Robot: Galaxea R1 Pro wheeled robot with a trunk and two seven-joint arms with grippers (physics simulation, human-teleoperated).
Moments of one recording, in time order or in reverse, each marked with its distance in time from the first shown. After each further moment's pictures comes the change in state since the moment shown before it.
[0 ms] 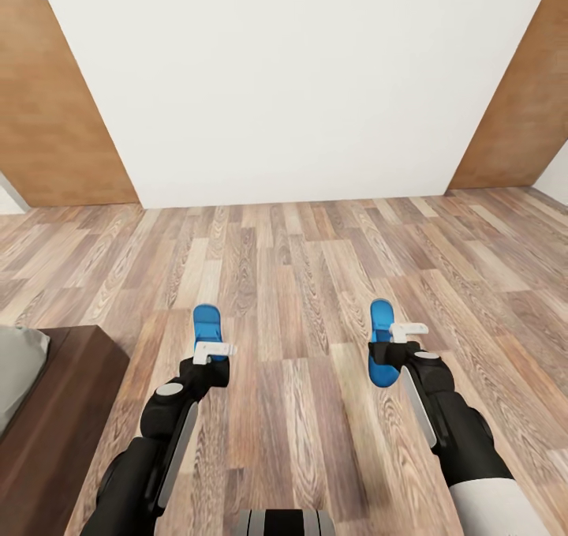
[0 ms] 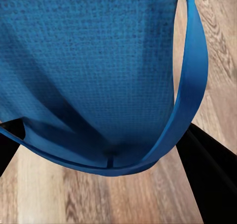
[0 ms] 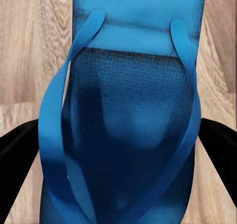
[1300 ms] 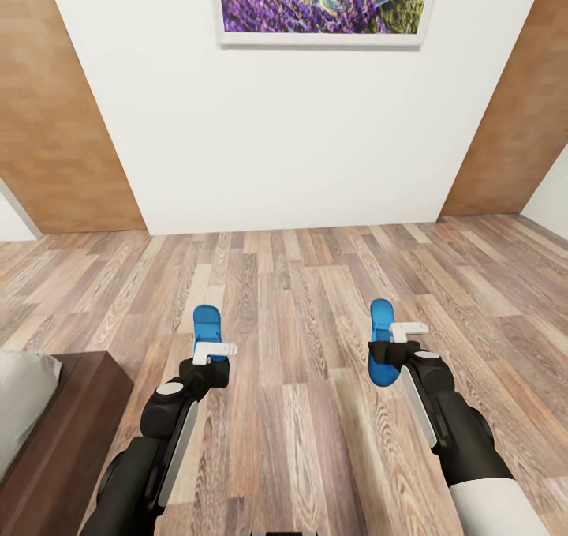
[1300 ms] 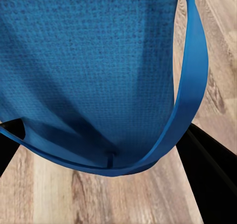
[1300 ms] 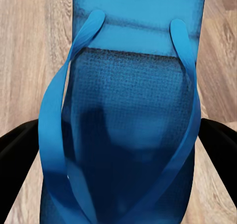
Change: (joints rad) left arm -0.002 0.000 0.000 -0.001 -0.003 0.016 0.002; right arm 0.000 0.000 0.000 -0.004 0.000 0.001 0.000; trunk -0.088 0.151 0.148
